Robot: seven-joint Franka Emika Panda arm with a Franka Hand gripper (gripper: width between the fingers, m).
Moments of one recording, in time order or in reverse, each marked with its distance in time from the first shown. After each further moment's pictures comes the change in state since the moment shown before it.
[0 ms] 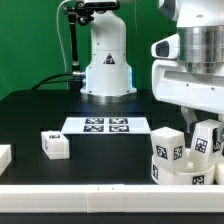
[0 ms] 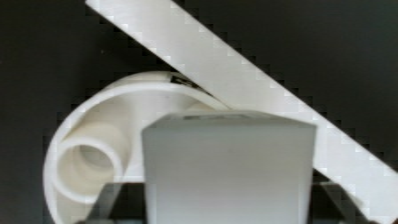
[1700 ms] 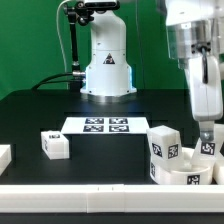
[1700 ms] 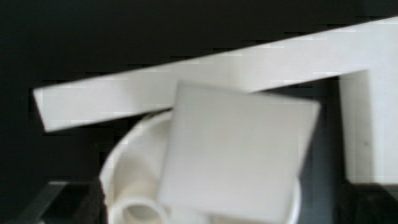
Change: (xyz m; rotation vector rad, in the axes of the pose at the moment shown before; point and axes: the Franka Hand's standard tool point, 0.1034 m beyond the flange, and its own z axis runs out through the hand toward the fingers) arm 0.010 0.005 -0.017 0.082 -0.052 0.670
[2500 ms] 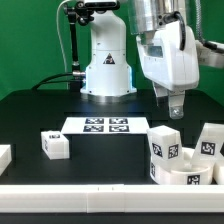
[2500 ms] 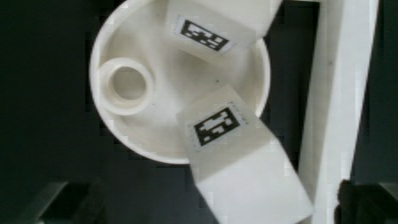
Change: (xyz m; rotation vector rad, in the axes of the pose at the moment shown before) arm 0.048 -0.004 -0.030 -0.011 0.013 -0.265
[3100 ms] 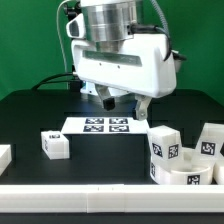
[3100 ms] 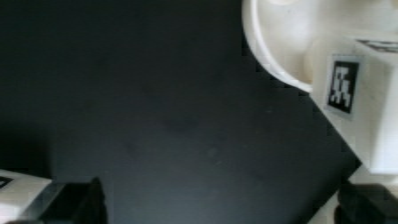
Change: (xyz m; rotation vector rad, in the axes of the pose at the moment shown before) arm 0.060 0.032 0.000 -0.119 -0.024 -0.510
